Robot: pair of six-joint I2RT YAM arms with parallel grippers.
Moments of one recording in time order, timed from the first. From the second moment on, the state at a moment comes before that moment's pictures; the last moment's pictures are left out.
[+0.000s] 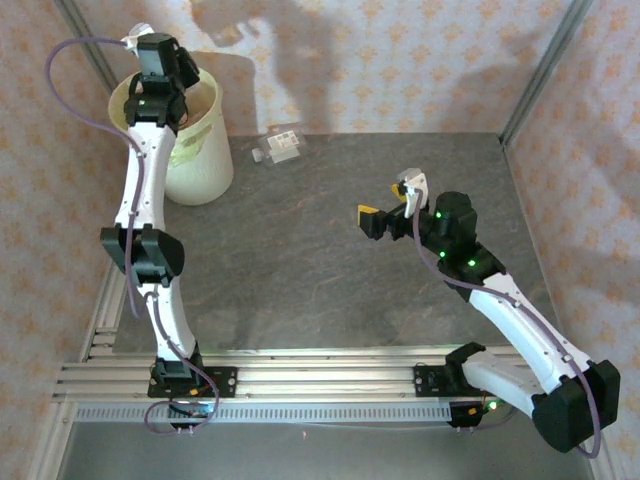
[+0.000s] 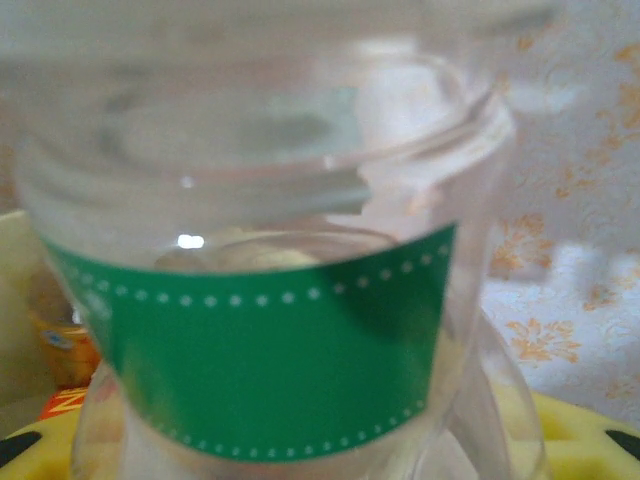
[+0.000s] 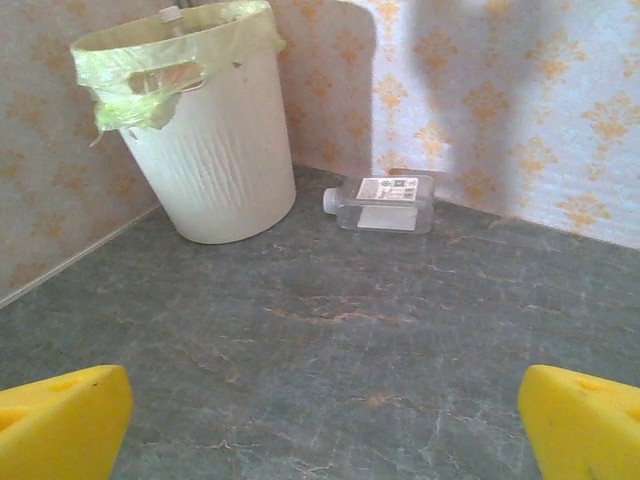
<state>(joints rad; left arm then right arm) 0.06 2.08 2.43 -0.66 -0.28 -0.46 0.42 0.98 0.82 -0.05 -0.28 0.07</state>
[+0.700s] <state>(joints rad) 0.12 2.19 2.55 -0.78 0.01 -0.59 0.42 0.96 0.80 -0.07 -0.18 0.08</state>
